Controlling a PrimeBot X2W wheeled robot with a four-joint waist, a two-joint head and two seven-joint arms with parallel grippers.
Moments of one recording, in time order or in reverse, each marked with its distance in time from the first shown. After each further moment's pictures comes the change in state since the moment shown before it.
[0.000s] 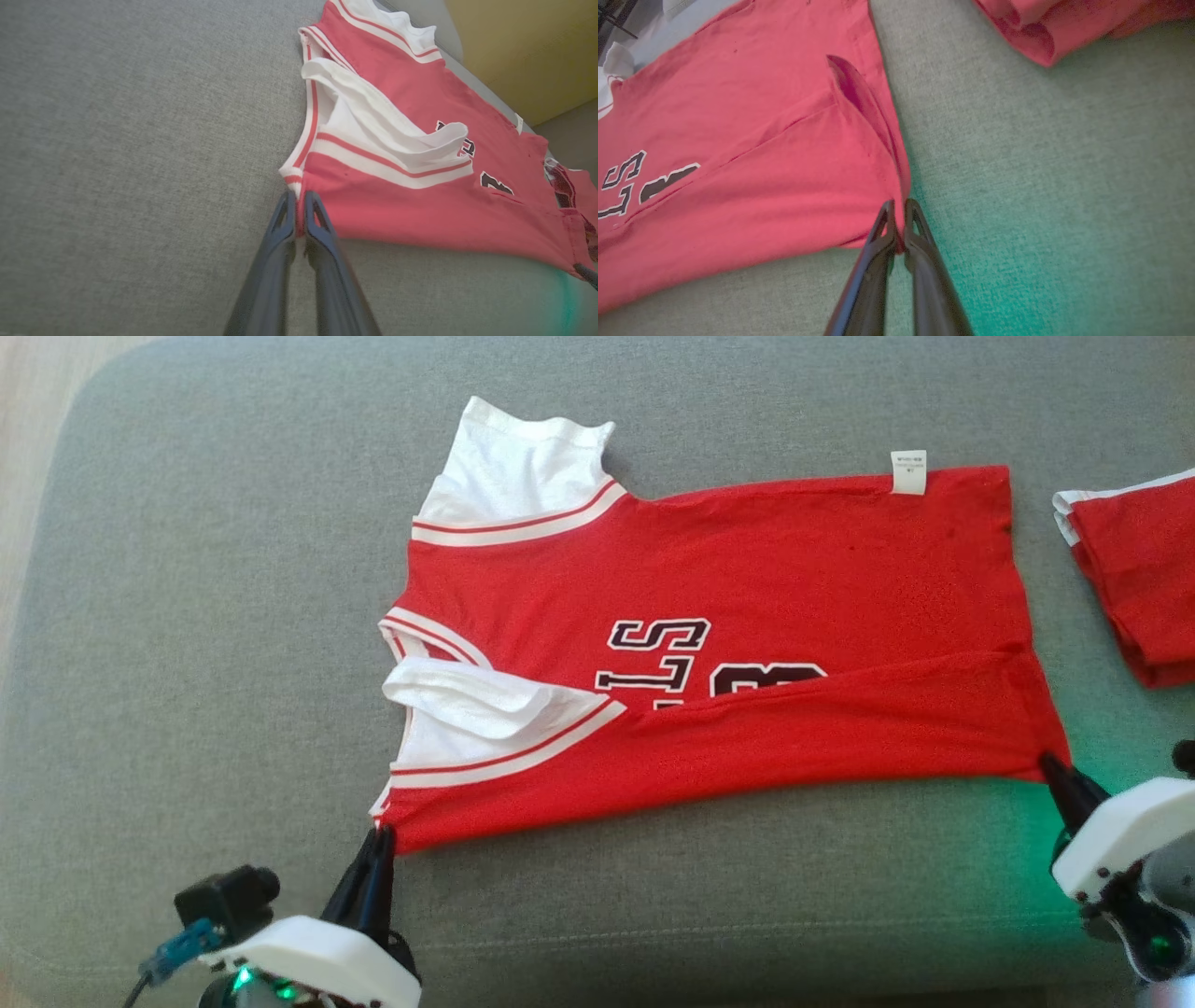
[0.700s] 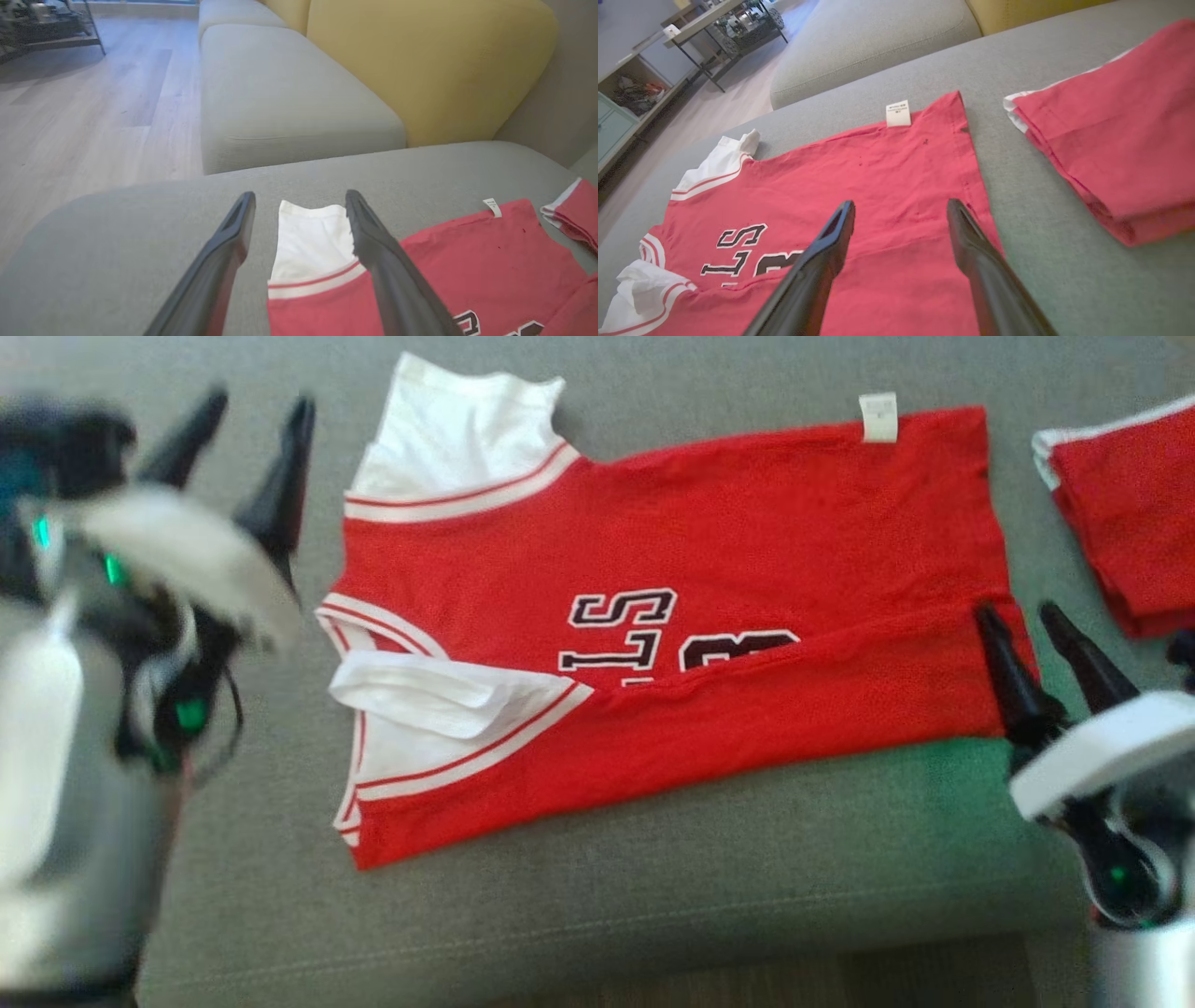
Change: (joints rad) left arm -0.683 0.233 -0.006 -0.046 0.131 -0.043 0.320; right arm -0.020 0.047 0.155 -0.356 0.035 0.000 -0.066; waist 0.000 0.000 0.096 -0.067
